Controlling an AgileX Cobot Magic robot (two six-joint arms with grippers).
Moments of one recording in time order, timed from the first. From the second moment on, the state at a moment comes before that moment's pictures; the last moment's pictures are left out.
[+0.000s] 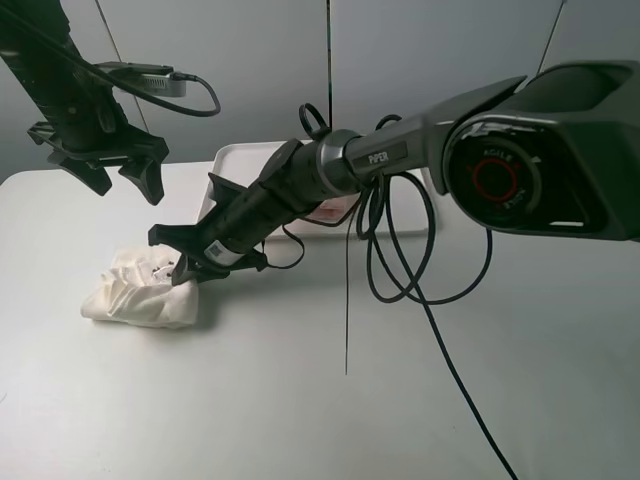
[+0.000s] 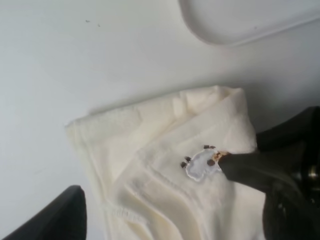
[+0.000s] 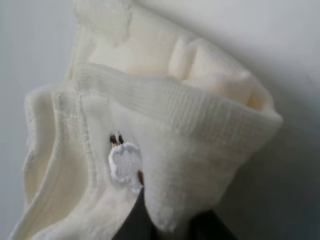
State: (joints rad) left arm -0.22 1.87 -1.44 0.00 1.08 0.06; right arm 0.76 2.51 -1.77 1.14 0.67 -0.43
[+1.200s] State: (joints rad) left arm -0.22 1.78 -1.55 -0.07 1.22 0.18; right arm 0.42 2.43 -2.02 1.19 0.91 -0.46
